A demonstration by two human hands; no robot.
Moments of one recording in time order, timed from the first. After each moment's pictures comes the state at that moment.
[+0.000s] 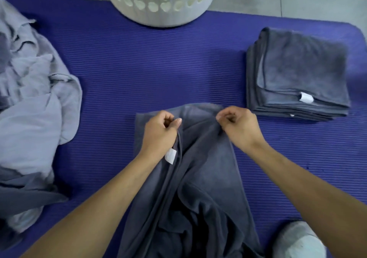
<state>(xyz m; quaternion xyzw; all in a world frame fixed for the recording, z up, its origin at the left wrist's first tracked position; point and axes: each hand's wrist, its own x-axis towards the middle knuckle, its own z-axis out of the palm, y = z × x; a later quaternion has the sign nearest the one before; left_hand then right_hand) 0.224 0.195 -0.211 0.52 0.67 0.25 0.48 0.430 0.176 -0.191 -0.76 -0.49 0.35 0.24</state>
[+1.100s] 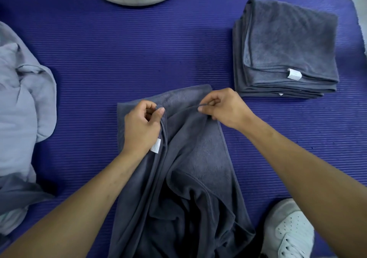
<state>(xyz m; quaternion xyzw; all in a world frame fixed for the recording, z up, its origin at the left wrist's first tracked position) 0.221 0.185 -0.215 0.55 0.66 0.31 0.42 0.440 0.187 -0.189 -0.72 -0.52 0.43 0.16</state>
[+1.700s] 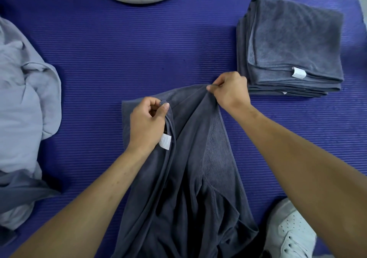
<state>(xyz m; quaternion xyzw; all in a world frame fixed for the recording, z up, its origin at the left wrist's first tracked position) 0.225 0.186 -0.202 0.51 0.66 0.30 0.46 0.438 0.220 -0.206 -0.82 -0.46 0.29 0.19</state>
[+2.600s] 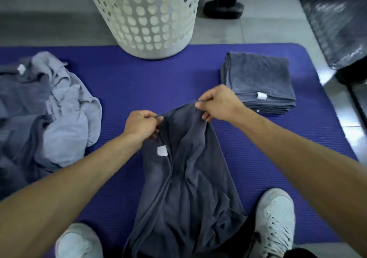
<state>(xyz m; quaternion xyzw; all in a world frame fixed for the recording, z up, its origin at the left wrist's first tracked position) 0.191 0.181 -0.096 0.47 0.70 0.21 0.50 0.405 0.166 -0.047 -0.72 -0.50 0.42 0.21</state>
